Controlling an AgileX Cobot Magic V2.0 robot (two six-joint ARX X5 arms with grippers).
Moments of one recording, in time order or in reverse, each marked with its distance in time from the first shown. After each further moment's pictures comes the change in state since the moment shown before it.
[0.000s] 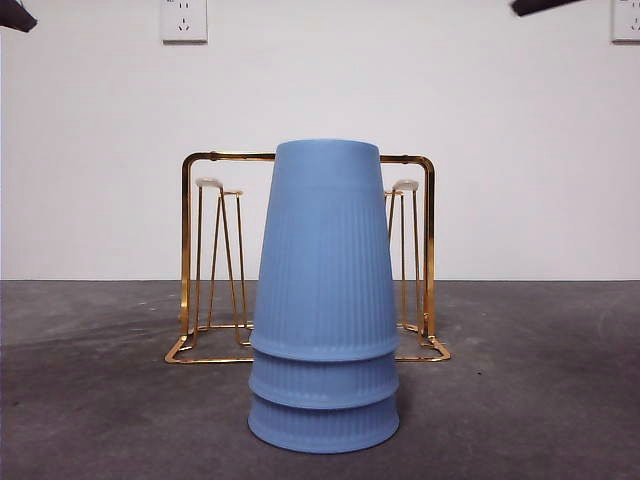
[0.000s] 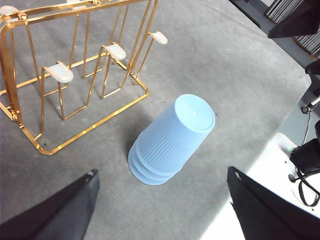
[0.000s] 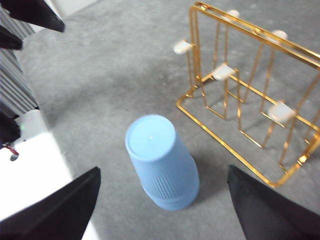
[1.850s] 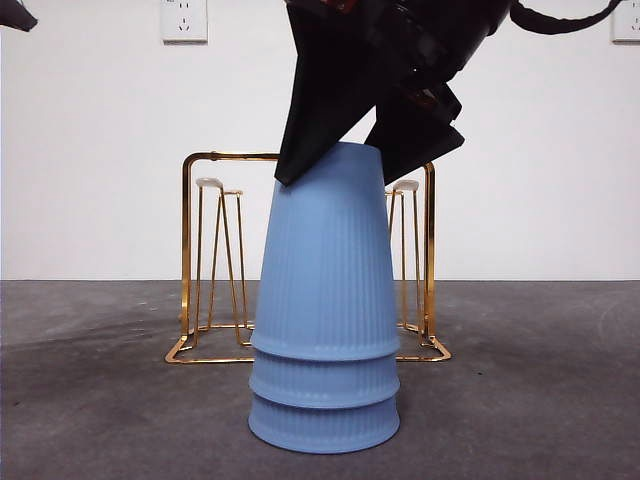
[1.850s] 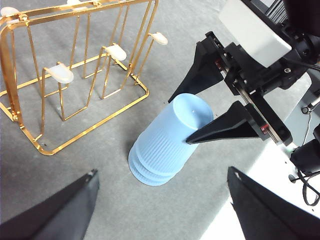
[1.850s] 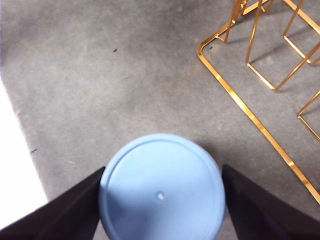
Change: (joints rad) left arm 0.000 0.000 0.000 0.001 0.000 0.000; right arm 0.262 0.565 0.127 0.107 0.208 -0.016
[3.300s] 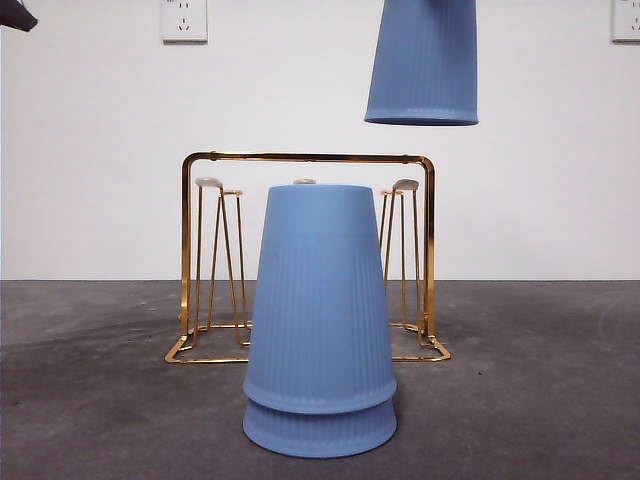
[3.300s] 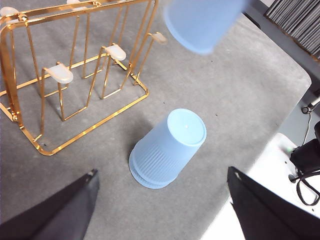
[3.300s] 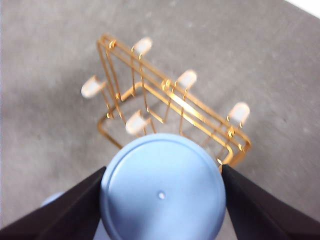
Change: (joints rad) left arm 0.000 0.000 0.000 0.000 0.000 0.000; right arm -0.212 -0.095 0.389 -0.275 0.129 -0.004
